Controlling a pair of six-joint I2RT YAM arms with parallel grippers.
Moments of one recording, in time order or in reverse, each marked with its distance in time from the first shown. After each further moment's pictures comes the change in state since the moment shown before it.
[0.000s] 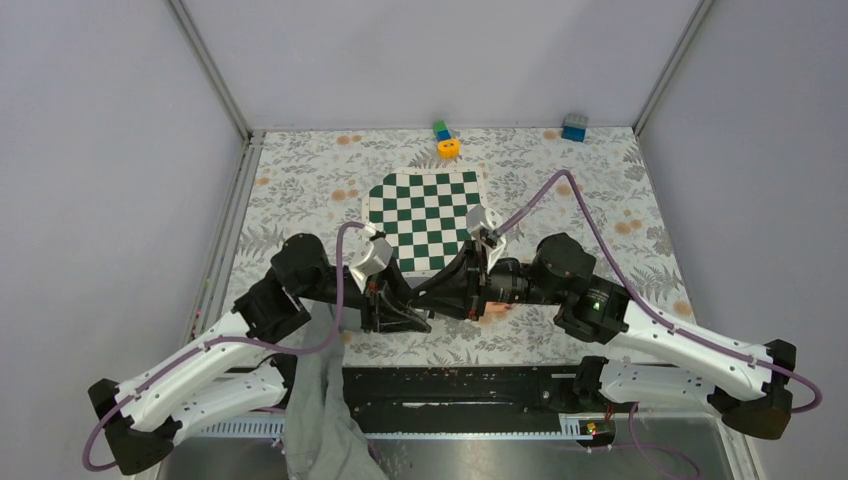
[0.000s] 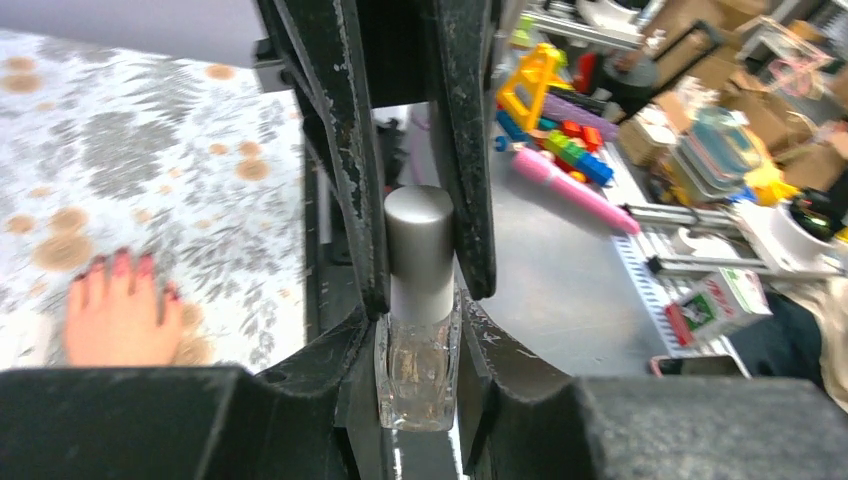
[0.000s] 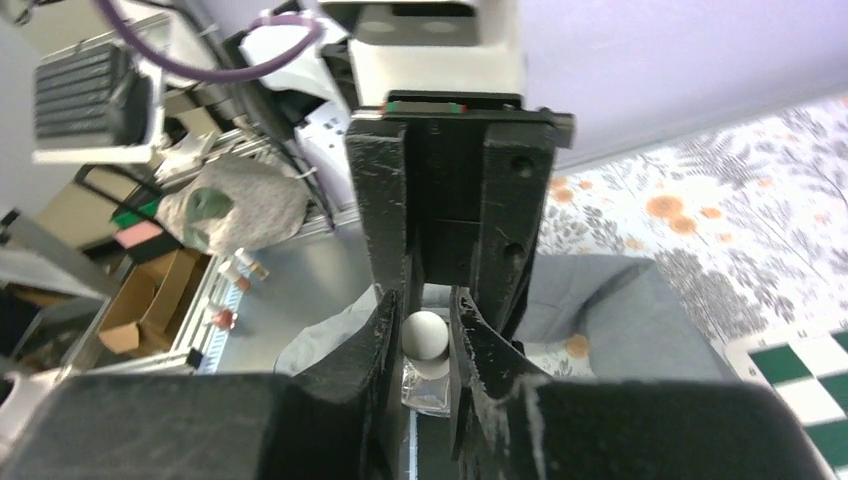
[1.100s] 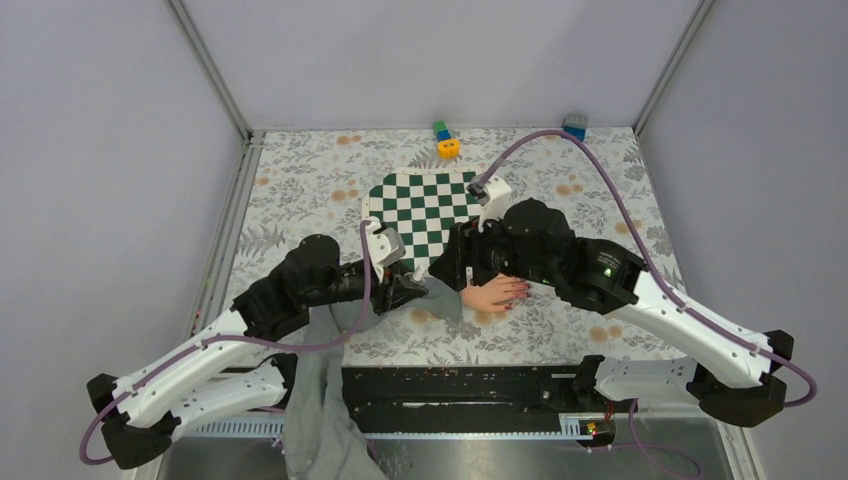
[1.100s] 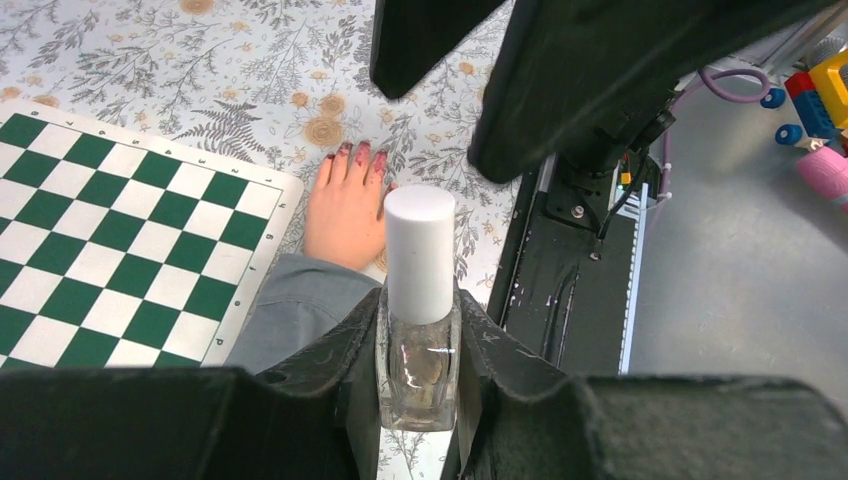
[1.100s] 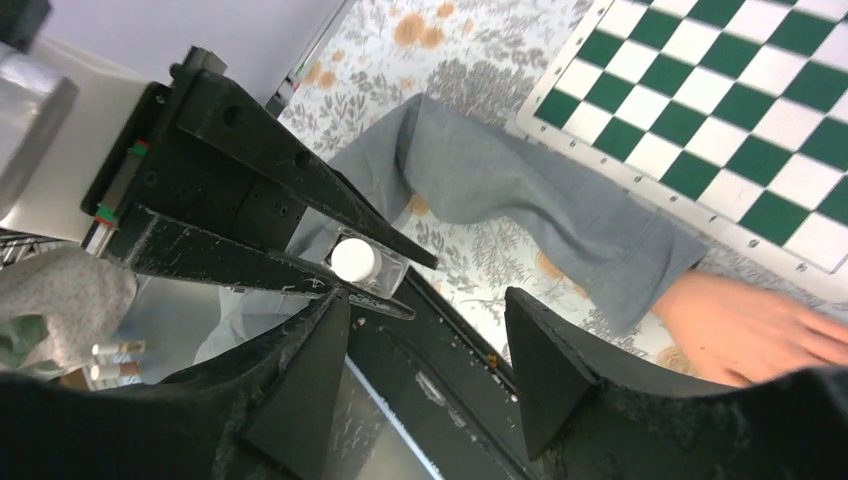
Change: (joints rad) left arm -0.042 0.006 0.043 -0.284 -0.568 0.238; right arm -0.057 0.152 0.399 -0.773 0.498 0.162
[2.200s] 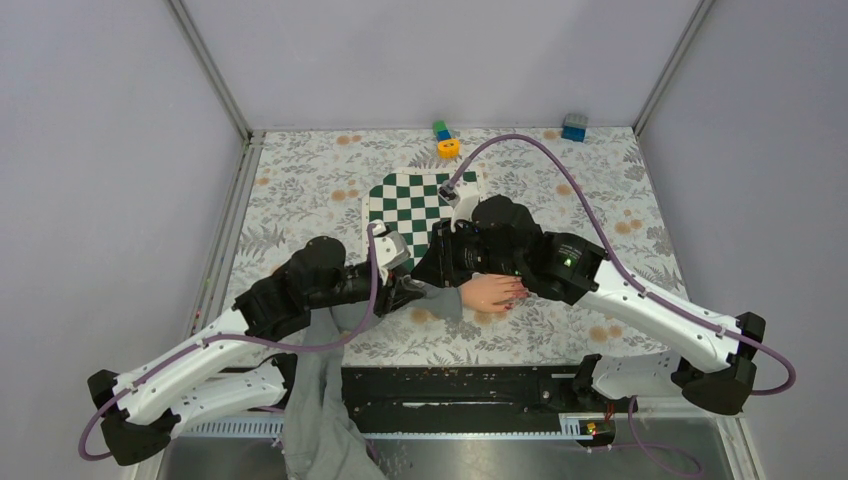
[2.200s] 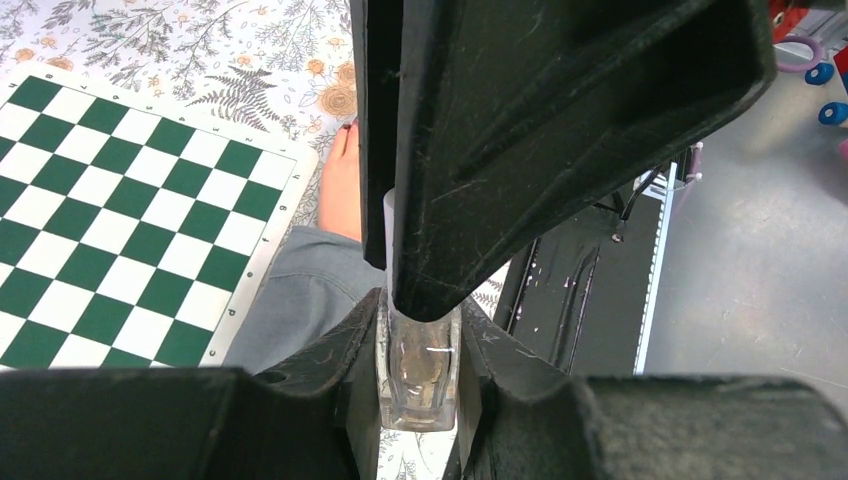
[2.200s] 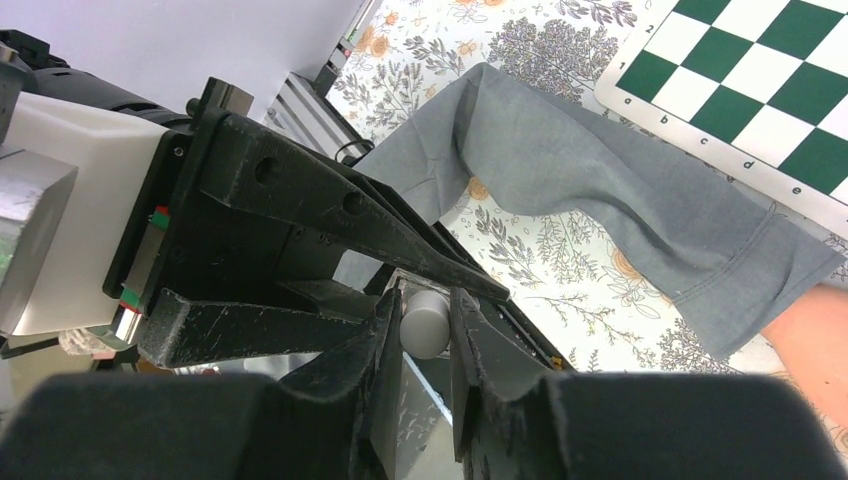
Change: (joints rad) left arm -0.028 0.011 0.008 -0.060 -0.075 0.021; right arm -0.007 0.132 -0.023 0.102 -0.169 0.105
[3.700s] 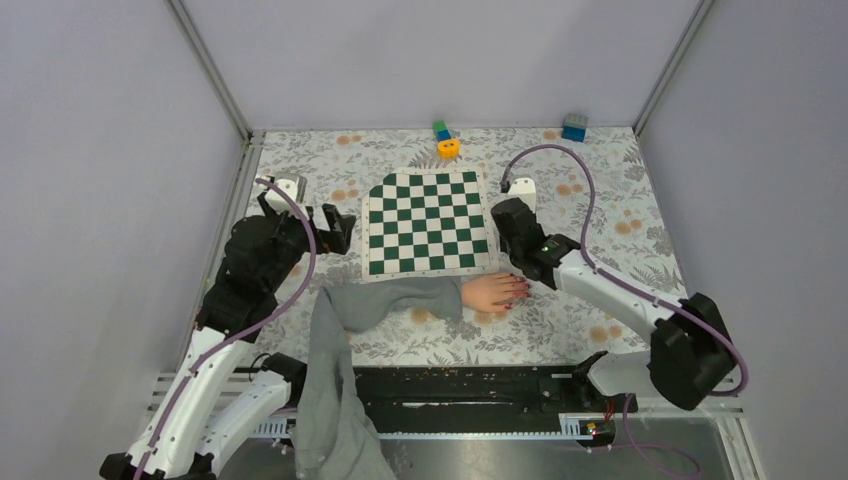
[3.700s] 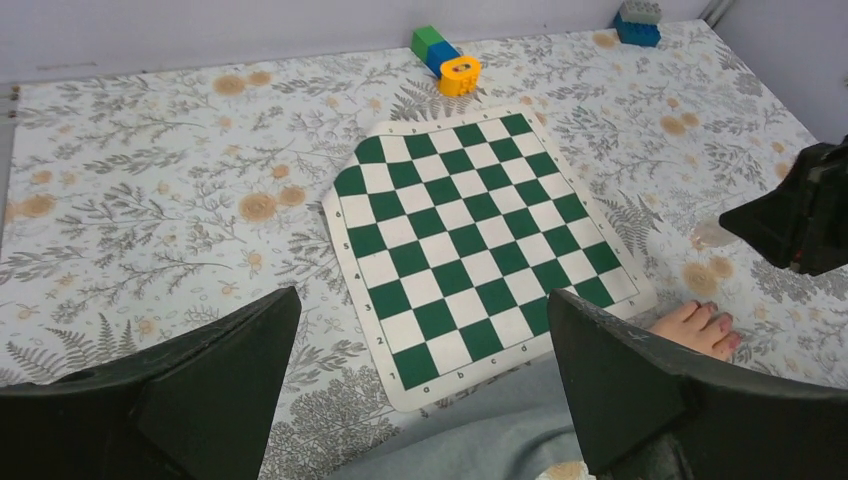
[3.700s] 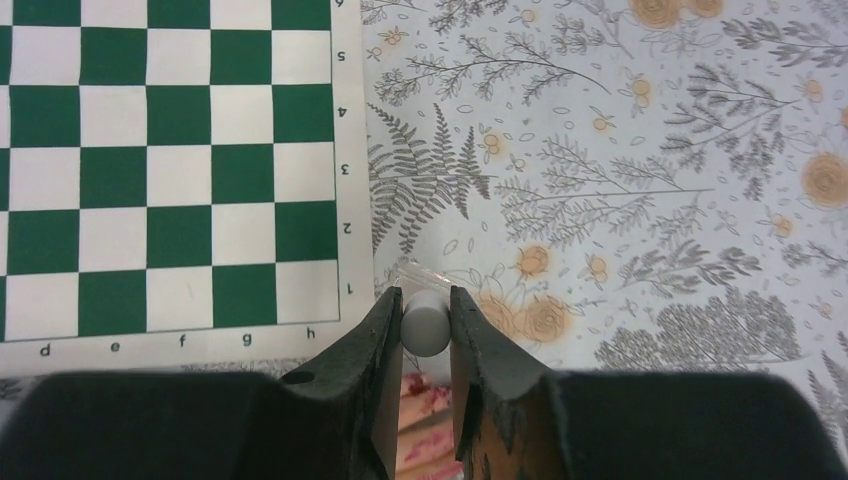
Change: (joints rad) left arm 0.568 -0.114 0.014 -0.001 -0.303 -0.133; right arm -0.395 0.077 -0.451 0.277 0.688 -0.336
